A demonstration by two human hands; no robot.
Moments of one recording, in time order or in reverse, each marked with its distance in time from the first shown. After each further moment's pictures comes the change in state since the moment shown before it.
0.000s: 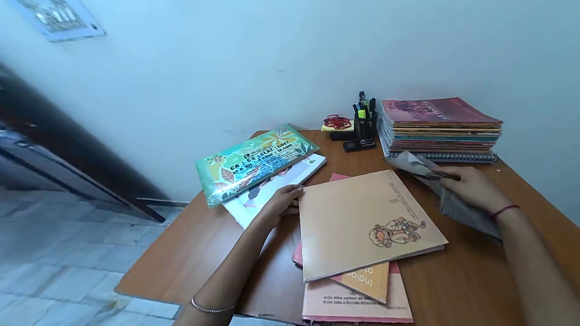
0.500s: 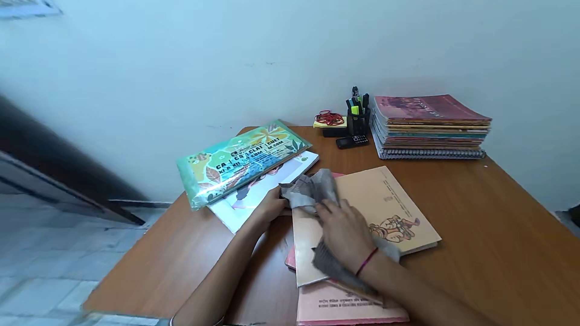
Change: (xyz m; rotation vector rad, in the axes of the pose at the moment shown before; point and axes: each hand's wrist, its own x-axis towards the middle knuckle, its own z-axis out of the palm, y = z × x) left_hand -0.004 -0.006 -0.004 0.153 -0.021 0.102; right_hand -0.073 -0.187 0.135 -0.276 -0.358 -0.293
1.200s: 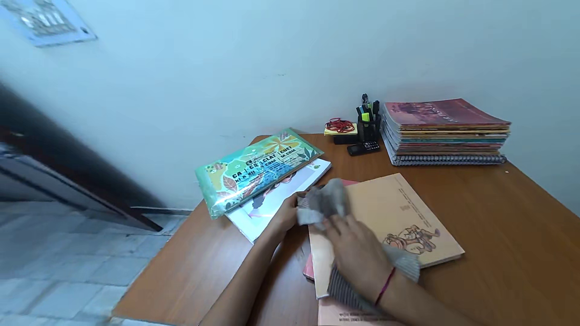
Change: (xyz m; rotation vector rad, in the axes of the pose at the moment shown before) left_hand -0.001 -0.001 -0.005 0.003 -0.038 0.066; right_hand -0.007 -0.007 0.025 -0.111 0.280 -0.203
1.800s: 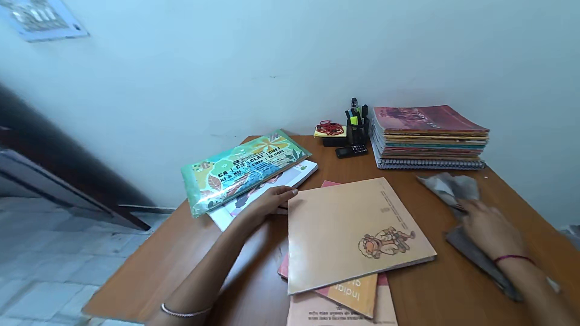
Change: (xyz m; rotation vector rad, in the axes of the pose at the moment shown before) left_hand 0.017 0.027 -0.006 0.051 -0.067 -0.092; right_hand -0.111 0.249 -0.057 -0.090 0.114 0.729
